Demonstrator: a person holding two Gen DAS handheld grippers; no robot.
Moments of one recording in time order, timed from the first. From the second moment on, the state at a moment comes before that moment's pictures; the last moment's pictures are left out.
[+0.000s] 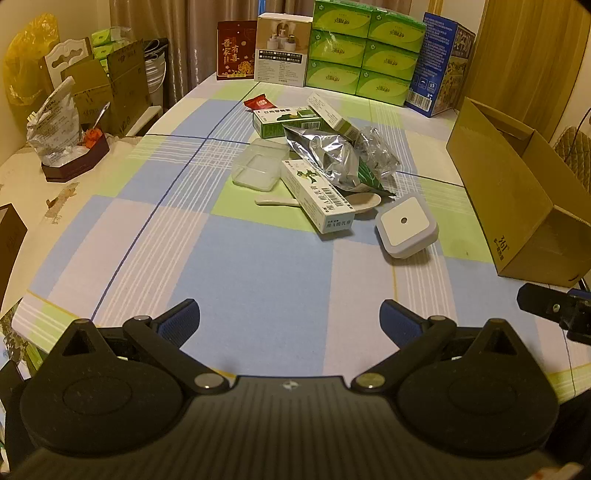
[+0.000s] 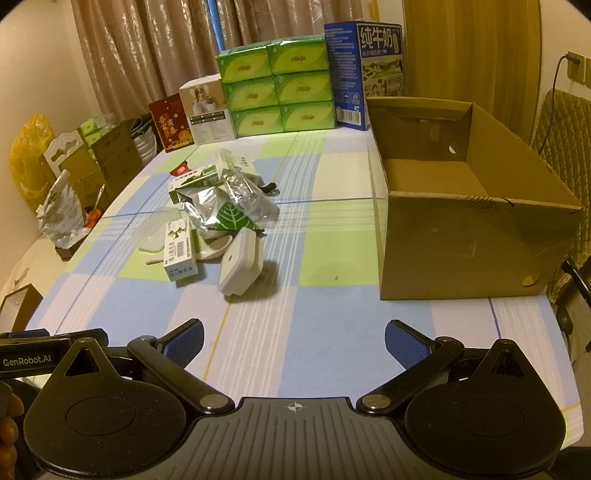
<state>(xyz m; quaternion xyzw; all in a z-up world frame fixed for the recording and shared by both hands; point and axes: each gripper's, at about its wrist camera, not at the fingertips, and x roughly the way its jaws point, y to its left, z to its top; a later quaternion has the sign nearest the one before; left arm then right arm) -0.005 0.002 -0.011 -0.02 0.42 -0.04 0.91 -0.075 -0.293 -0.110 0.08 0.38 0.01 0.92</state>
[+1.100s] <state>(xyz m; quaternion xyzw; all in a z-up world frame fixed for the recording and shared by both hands) 0.021 0.027 -0.014 -0.04 0.43 -0.04 0.90 -0.041 -0.265 -0.119 0.04 0.38 0.05 0.92</state>
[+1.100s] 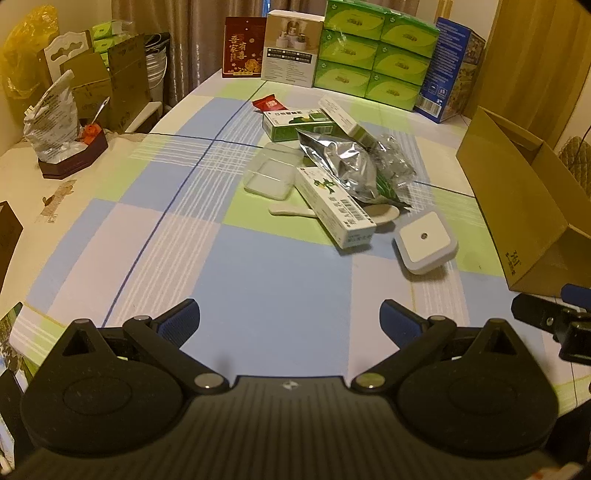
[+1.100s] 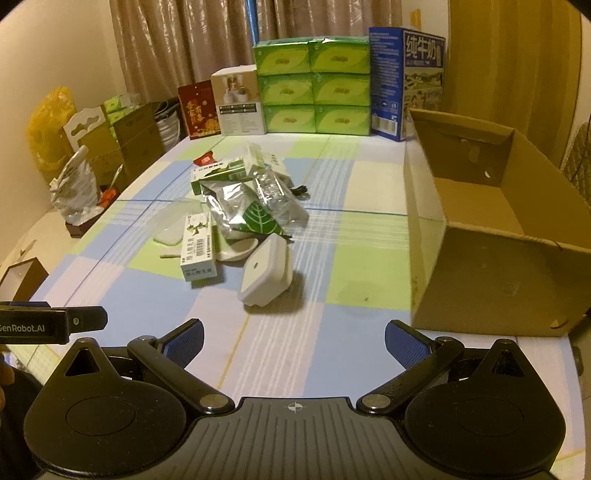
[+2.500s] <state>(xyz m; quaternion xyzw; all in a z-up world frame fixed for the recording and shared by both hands) 0.084 0.040 -0.048 -0.04 0.44 -0.06 0.89 0.005 -0.233 -0.166 -0.07 0.37 0.07 0.92</state>
